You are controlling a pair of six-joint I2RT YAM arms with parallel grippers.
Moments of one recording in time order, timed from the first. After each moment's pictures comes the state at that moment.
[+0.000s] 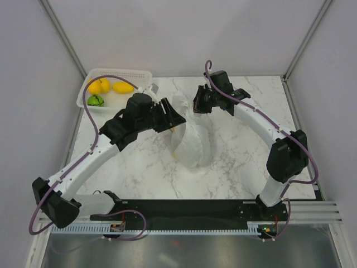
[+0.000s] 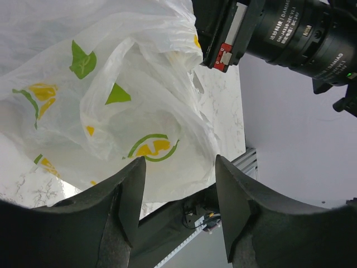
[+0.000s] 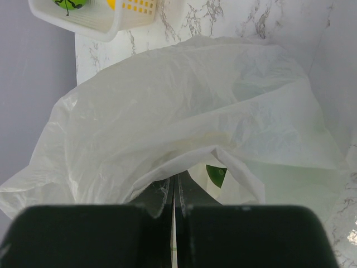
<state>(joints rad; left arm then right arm) -0.66 1.25 1.24 -0.49 0.13 -0.87 0.48 1.75 1.56 -0.51 -0.34 0.71</state>
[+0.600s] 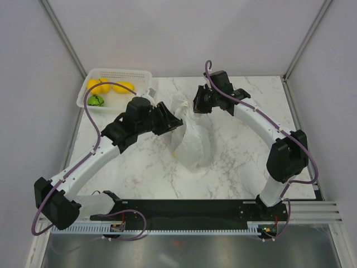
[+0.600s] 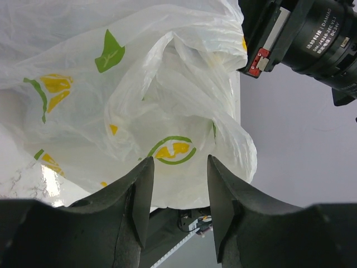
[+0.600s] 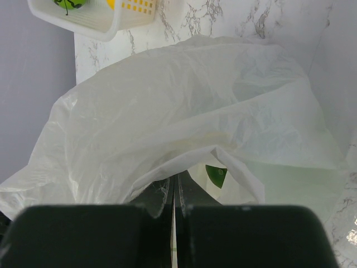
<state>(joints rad) -0.62 1.19 1.12 -0.41 0.15 -0.93 0.48 1.75 1.56 -0.51 -0.34 0.70</state>
